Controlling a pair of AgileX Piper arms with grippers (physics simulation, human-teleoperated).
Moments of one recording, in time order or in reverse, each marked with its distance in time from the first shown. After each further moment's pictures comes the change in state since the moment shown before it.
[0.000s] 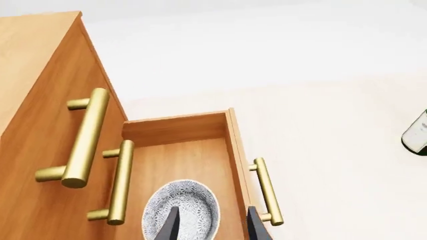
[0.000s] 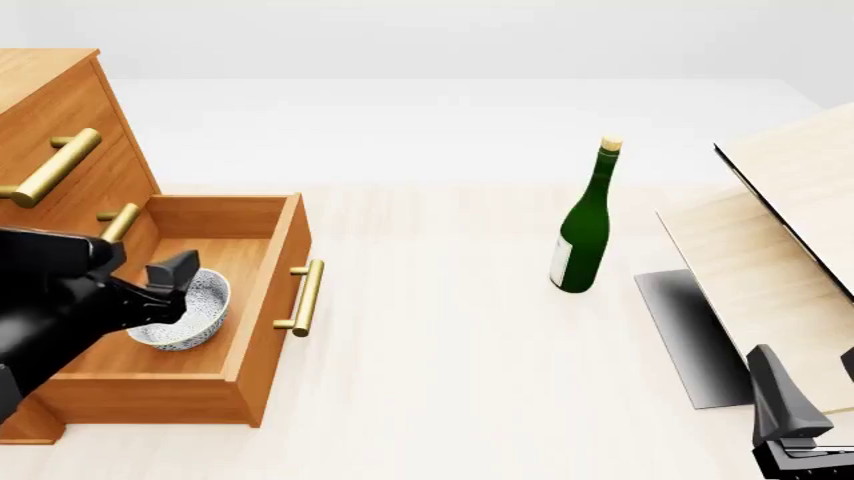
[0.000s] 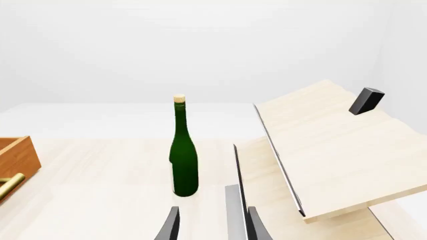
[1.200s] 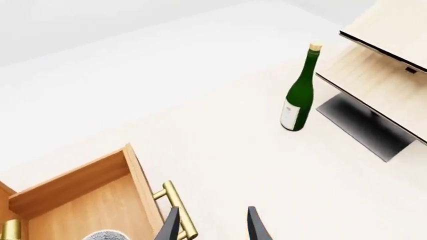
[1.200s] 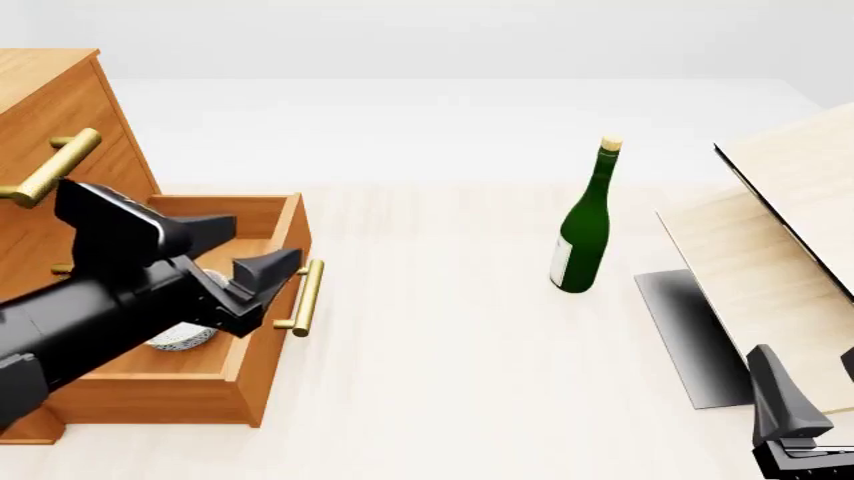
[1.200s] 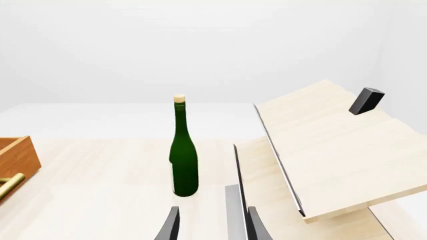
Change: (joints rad) left arm -0.407 -0.003 -0.160 0.134 0.004; right arm 0.000 0.000 0.000 0.000 0.000
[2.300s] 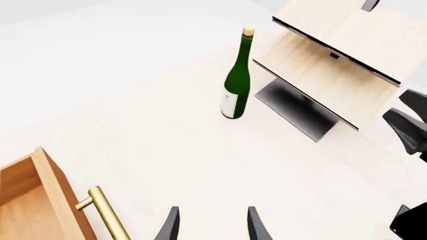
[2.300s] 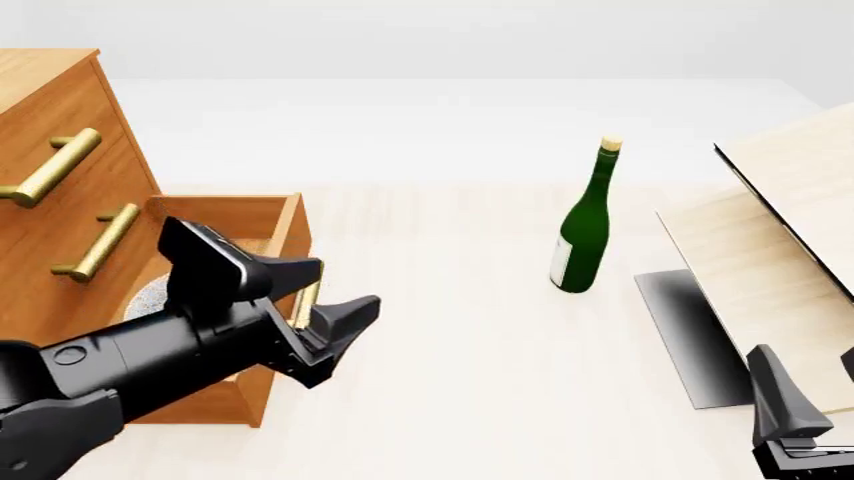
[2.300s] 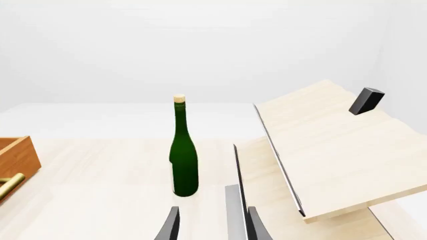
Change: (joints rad) left arm -0.230 0.114 0.022 -0.092 -0.128; right arm 0.000 0.000 0.000 0.000 0.000
